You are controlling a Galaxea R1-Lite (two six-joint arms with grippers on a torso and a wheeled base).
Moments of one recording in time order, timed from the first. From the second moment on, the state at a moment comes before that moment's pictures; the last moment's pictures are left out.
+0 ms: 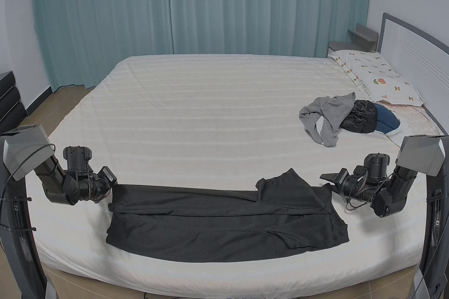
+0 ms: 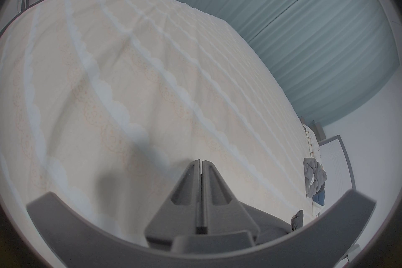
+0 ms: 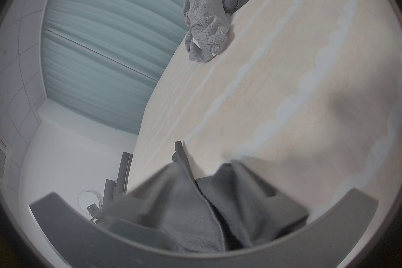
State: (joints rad) left arm 0.14 2.32 -0.88 -0.74 -0.20 -0.73; right arm 0.00 2.45 -0.79 -1.17 0.43 0.84
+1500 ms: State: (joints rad) left arm 0.15 2.35 -0.89 -0.76 -0.20 -0.73; right arm 0.01 2.46 -0.76 -1.17 0.42 0.73
